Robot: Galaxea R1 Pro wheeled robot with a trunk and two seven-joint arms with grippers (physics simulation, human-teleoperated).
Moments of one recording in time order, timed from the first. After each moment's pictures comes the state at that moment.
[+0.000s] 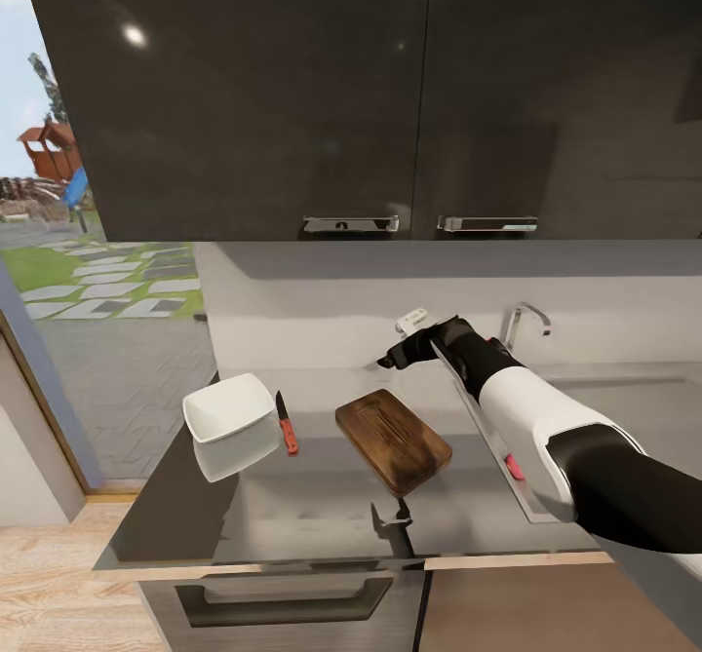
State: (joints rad) left arm 0.00 -0.02 0.01 -0.39 0.01 0.00 -0.01; right arm -1.29 0.08 0.24 -0.33 0.27 0.48 0.47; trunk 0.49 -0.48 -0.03
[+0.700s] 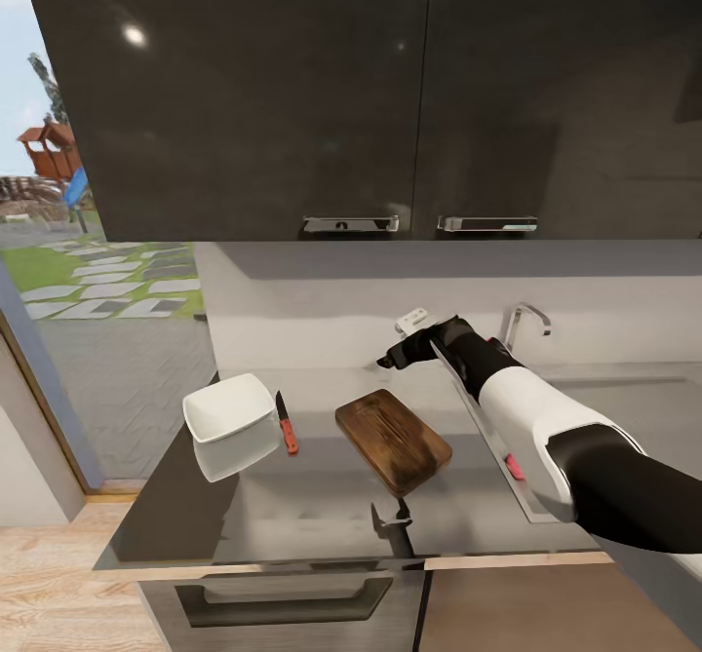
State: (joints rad) left arm 0.00 -0.07 0.00 -0.51 0.00 0.17 -0.02; right arm -1.29 0.08 0.24 -0.33 0.27 0.48 0.47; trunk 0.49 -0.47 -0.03
